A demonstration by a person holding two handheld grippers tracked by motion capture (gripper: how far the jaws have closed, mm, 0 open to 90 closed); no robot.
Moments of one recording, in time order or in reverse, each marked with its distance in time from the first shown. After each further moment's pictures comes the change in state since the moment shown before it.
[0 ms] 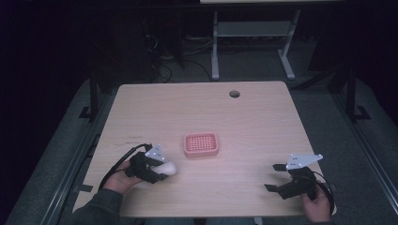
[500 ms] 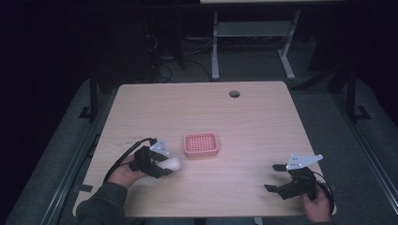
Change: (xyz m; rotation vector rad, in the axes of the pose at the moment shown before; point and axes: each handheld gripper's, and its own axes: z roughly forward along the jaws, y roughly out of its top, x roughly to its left) left arm 0.007 0.021 -0.003 -0.016 -0.008 0.021; right arm 0.001 0.000 0.000 -0.005 0.011 0.001
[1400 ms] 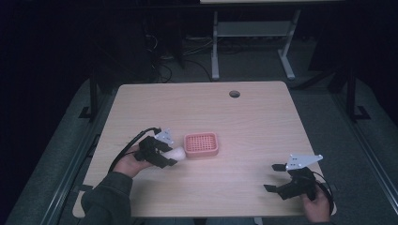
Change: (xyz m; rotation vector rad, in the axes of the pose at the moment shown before) left arm 0.017 0.025 -0.004 -0.015 0.001 0.005; right arm 0.002 0.002 -0.001 -0.005 0.003 -0.004
